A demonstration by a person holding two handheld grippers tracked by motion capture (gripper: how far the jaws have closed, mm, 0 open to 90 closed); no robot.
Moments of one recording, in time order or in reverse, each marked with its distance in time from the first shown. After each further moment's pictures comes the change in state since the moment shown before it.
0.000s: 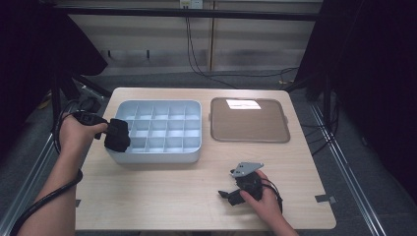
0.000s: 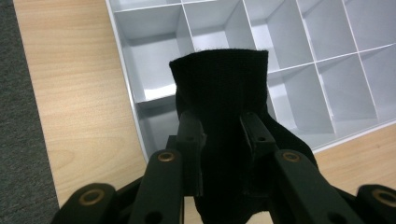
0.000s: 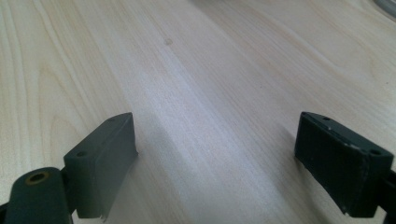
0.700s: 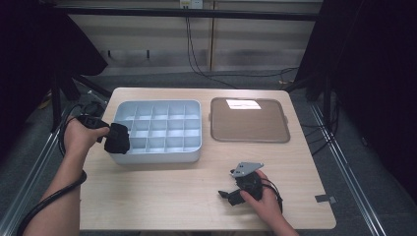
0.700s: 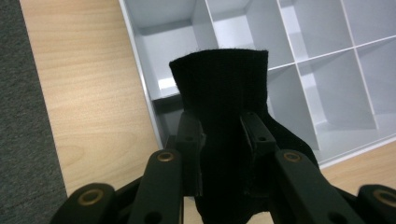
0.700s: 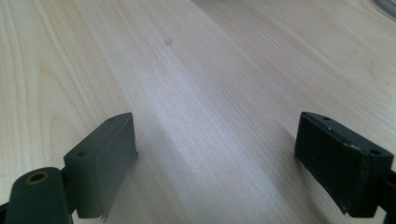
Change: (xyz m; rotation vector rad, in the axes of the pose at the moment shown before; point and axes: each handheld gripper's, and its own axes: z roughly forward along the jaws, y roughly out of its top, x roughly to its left) left arm 0.007 -0.002 0.018 0.048 0.049 0.011; right arm 0.000 0.000 0.000 0.000 0.000 -0.001
